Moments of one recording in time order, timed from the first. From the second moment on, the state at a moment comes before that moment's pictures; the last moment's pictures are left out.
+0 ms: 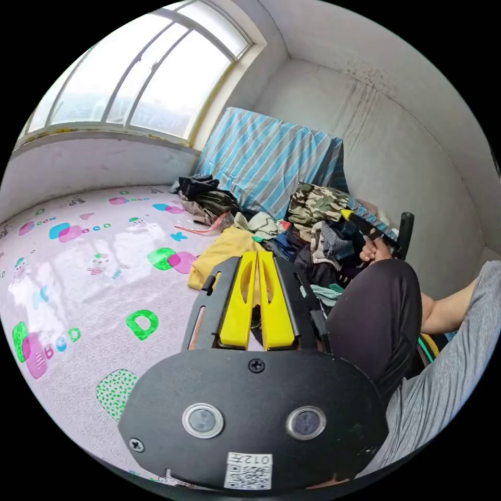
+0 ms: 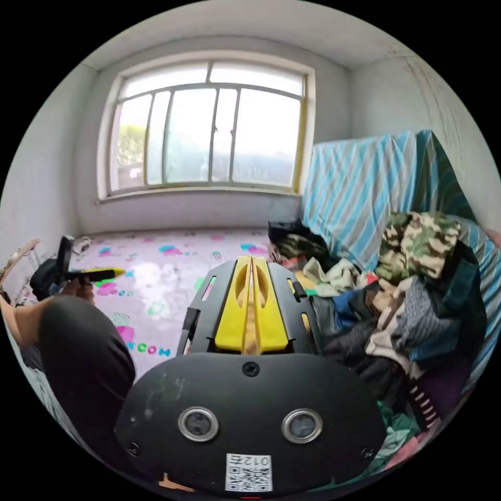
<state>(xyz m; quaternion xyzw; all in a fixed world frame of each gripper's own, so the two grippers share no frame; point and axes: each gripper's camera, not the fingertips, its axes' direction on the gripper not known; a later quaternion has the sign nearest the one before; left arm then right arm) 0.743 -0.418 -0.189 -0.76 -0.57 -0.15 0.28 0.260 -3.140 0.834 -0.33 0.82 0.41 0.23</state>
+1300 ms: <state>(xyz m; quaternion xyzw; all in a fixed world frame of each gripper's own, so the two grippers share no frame) 0.595 -0.587 -0.235 -0.55 -0.61 -0.34 0.45 0.459 -3.405 0.821 0.02 0.62 0.53 0.57</state>
